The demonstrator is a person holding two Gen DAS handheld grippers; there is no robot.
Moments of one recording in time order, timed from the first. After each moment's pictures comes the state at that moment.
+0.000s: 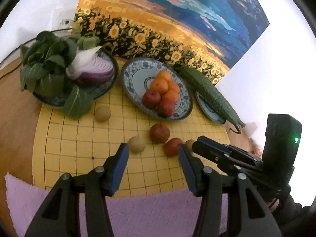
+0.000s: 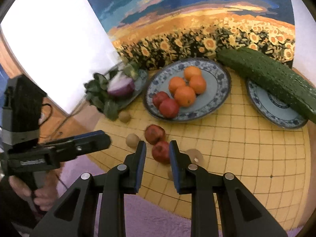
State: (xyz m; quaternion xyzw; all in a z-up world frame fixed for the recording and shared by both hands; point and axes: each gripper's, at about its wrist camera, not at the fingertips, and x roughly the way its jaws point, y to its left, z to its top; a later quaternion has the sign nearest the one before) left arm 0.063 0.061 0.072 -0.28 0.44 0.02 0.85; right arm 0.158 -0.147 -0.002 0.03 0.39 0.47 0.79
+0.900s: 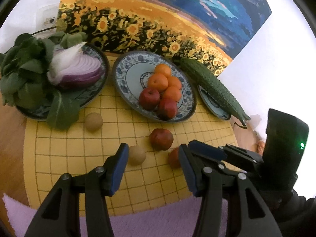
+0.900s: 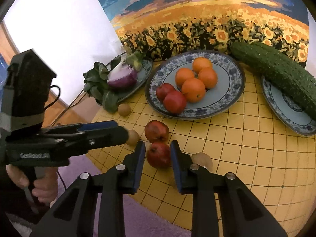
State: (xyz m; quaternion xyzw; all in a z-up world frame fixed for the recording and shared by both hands) left arm 0.097 0.057 0.055 -0.26 0.47 0.00 0.85; right arm 0.167 -0.129 -0.016 0.01 0.39 0.50 0.77
